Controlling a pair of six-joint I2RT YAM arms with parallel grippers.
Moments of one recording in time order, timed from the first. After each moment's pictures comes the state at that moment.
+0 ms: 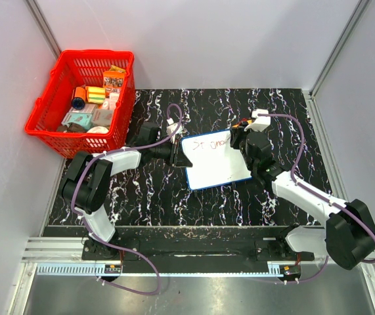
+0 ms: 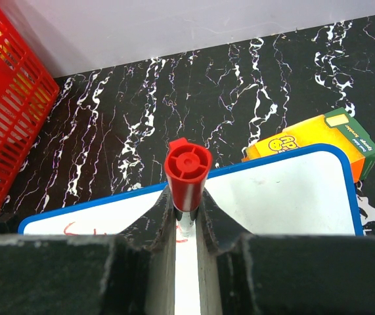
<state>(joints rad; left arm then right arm) -0.40 1.75 0.93 0.13 0.89 -0.20 0.56 1.24 0.73 0.37 0.40 0.38</state>
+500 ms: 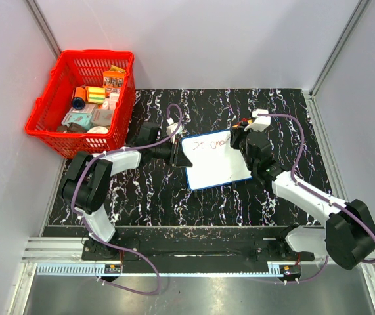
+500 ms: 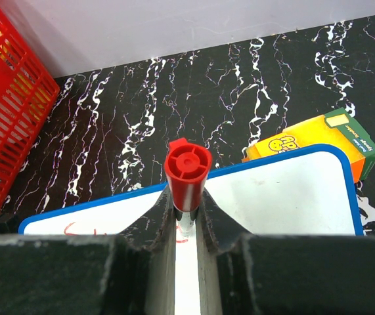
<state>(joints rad) -0.40 1.75 0.93 0.13 0.89 -0.20 0.56 1.24 0.73 0.37 0.40 0.38</state>
